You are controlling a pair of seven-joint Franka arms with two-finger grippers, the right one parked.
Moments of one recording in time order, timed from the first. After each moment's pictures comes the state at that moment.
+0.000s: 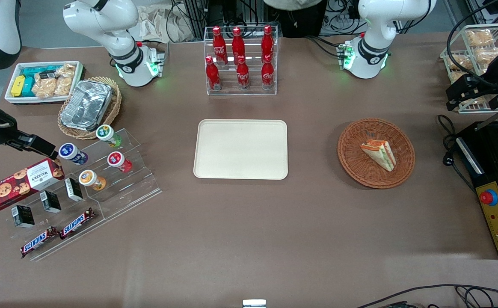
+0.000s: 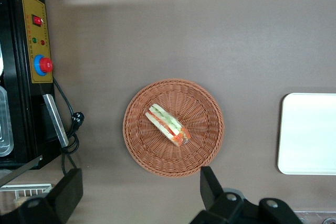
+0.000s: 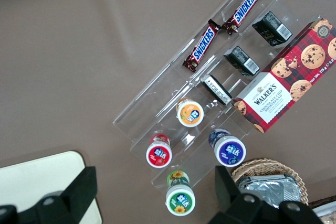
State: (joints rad) arm 0.00 -0.14 -0.03 -1.66 0.00 1.58 -0.01
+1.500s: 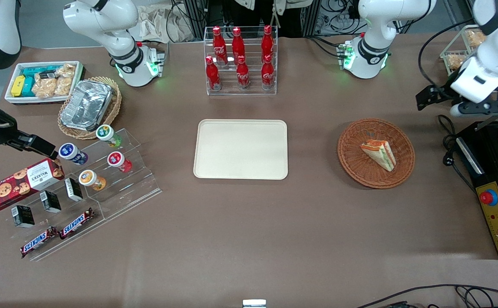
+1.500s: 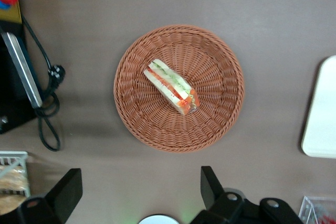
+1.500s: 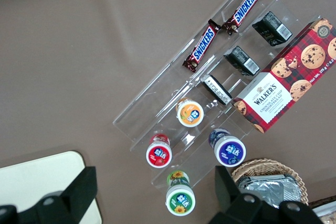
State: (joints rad) arm 0.00 -0.30 -0.02 -2.14 0.00 1.77 -0.08
